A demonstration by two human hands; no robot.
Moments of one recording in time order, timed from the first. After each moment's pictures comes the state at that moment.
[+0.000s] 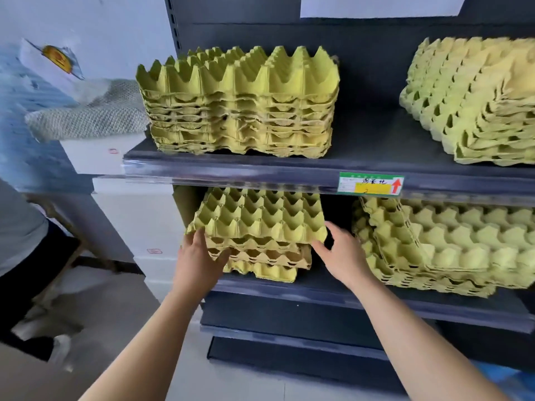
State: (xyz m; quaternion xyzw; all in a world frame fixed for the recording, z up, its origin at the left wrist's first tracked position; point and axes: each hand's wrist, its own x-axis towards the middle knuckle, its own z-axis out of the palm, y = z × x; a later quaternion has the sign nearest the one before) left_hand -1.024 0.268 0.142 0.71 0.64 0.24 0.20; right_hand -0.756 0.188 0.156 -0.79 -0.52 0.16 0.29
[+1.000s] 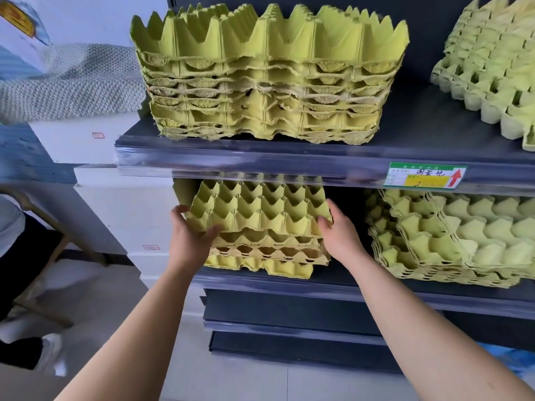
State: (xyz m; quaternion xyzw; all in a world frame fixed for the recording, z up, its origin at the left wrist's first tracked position) left_hand -1.051 0.351 0.115 0.61 0.60 0.38 0.35; right_hand -0.772 0.264 0.121 -0.79 -0.44 0.23 0.36
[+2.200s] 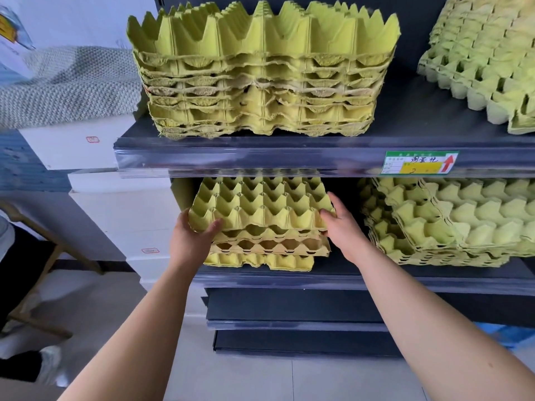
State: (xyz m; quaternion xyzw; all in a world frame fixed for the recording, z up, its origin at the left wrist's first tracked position) left_hand -1.055 0.350 0.122 0.59 0.60 0.38 0.39; right_hand -0.779 0.257 0.125 -0.74 -0.35 0.33 0.47
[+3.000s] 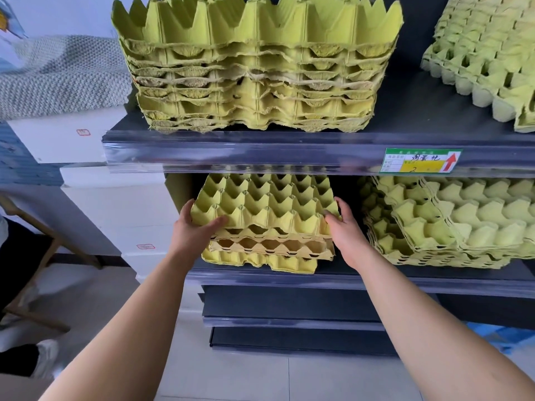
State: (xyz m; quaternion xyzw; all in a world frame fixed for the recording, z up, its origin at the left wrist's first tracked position) left_hand -1.045 0.366 0.110 0.57 0.55 0.39 0.48; right_hand -0.770 0.249 0.111 -0.74 -0.30 0.35 0.50
